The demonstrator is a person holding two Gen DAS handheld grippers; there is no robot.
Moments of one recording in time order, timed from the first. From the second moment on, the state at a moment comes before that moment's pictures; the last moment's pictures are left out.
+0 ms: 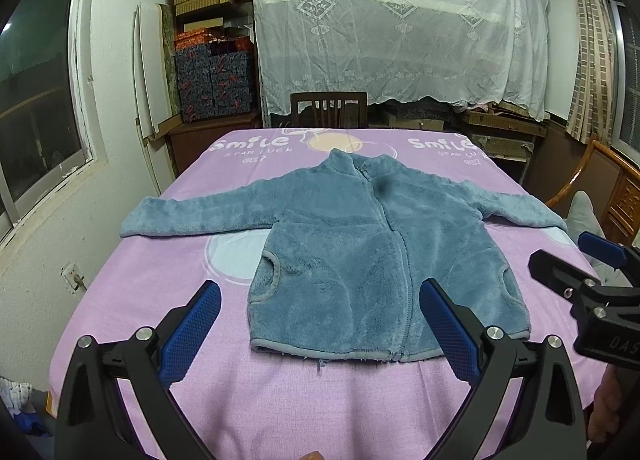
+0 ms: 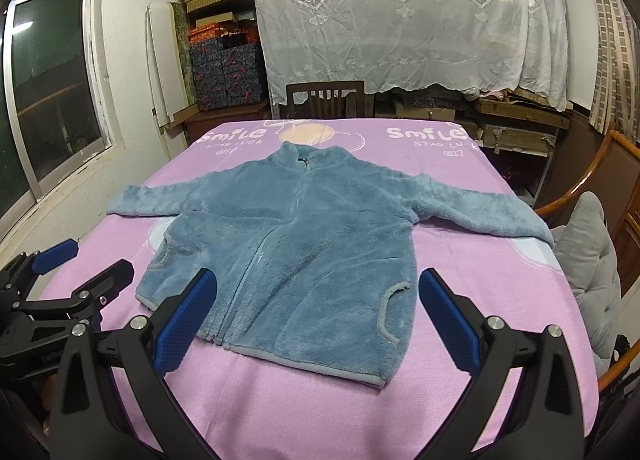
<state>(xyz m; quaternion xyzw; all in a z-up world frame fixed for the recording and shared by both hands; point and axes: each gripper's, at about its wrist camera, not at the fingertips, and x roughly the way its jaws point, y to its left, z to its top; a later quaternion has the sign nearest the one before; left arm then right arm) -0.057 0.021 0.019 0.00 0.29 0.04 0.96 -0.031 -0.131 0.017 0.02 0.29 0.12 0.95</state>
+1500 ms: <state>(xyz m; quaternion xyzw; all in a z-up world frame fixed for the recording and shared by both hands) 0.048 0.100 -0.078 -0.14 0.47 -0.07 0.87 0.037 -0.188 -0.093 0.11 0.44 0.18 0.87</state>
